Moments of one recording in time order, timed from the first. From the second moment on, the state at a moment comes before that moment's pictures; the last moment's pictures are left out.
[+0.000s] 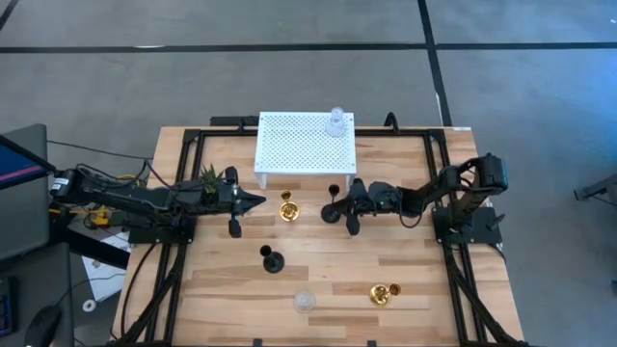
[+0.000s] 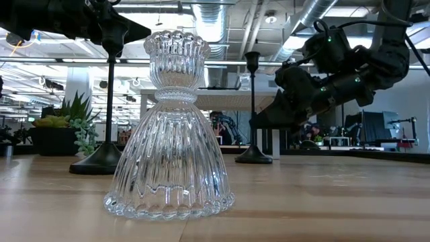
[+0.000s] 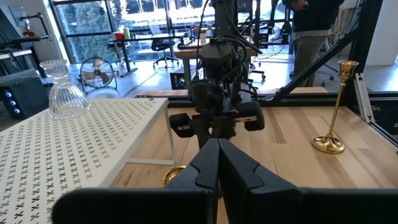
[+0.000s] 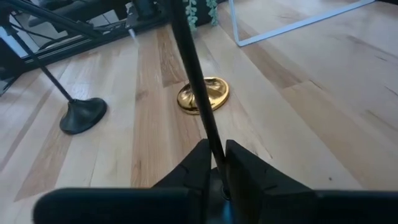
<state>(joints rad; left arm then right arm) -0.12 0.58 0.29 0.40 -0.25 0.10 -0.09 1.70 0.40 0.94 -0.01 0.29</state>
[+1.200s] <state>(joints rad) -0.12 0.58 0.29 0.40 -0.25 0.10 -0.04 1.79 0.50 0.89 -0.02 0.29</state>
